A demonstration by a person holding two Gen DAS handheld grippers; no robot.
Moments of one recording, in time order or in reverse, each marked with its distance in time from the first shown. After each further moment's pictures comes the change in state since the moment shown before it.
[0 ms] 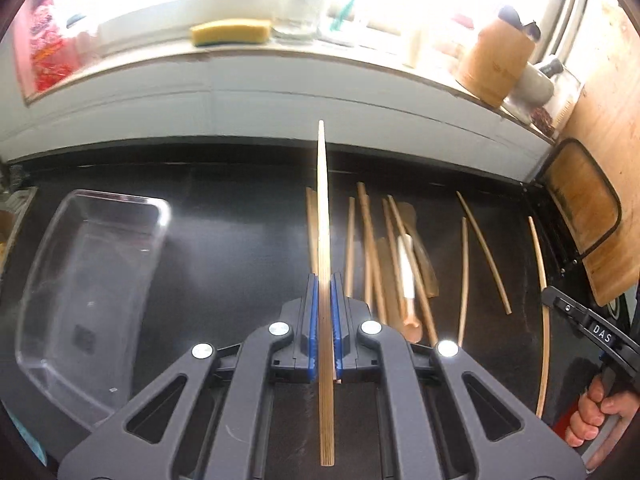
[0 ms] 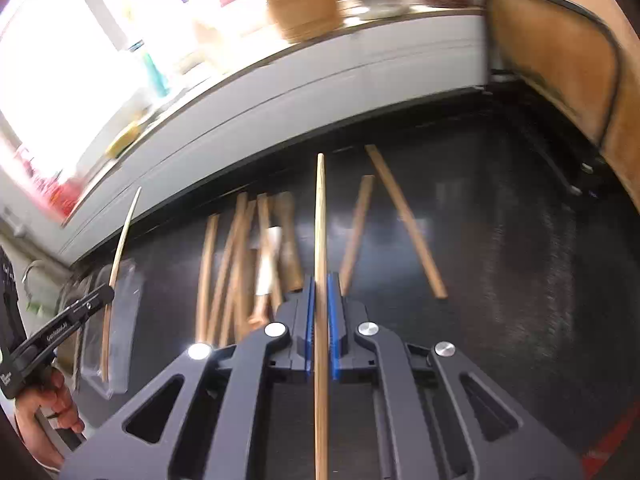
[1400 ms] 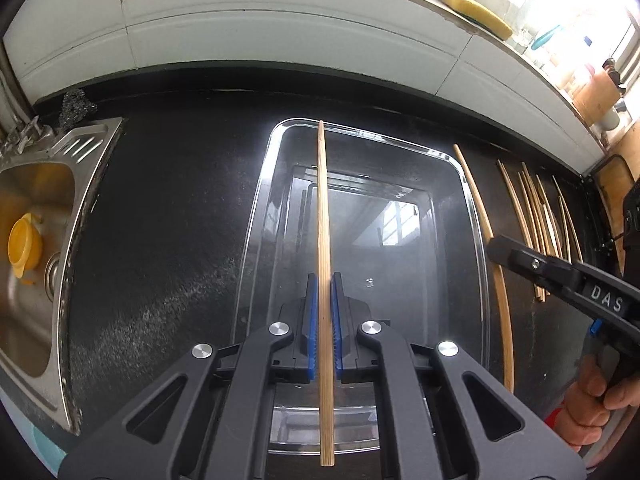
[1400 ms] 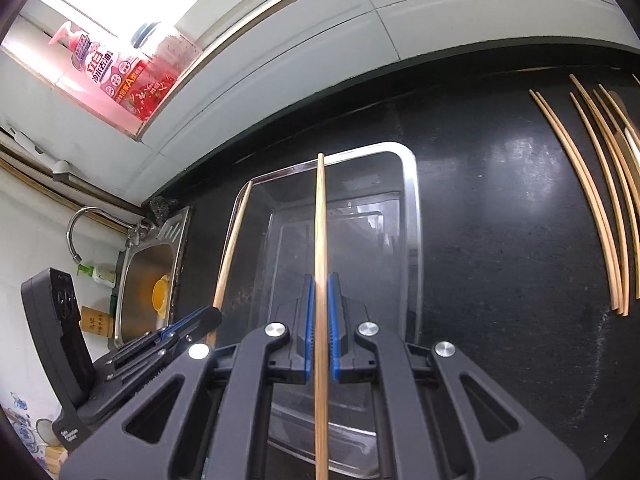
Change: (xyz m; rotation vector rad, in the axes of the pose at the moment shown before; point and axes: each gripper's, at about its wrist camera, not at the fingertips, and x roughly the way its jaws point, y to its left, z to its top) left arm 0.001 0.329 0.000 -0.042 0.202 -0.012; right arm 0.159 0.368 -0.080 0.000 0.234 0.197
